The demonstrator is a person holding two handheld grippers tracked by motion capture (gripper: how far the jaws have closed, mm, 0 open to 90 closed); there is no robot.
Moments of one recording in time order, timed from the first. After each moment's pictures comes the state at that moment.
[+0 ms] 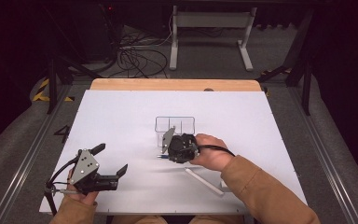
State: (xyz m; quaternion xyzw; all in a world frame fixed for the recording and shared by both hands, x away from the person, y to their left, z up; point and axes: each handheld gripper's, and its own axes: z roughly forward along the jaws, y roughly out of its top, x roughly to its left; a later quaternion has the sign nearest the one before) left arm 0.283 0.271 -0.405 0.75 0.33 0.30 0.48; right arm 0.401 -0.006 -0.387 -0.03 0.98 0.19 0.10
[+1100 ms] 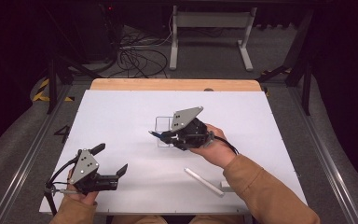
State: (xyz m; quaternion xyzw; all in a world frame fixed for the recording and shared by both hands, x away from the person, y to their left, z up) left arm 0.283 0.271 -0.405 0.75 0.33 0.30 0.48; right arm 0.400 -0.032 -0.327 0.03 0.90 0.42 0.12
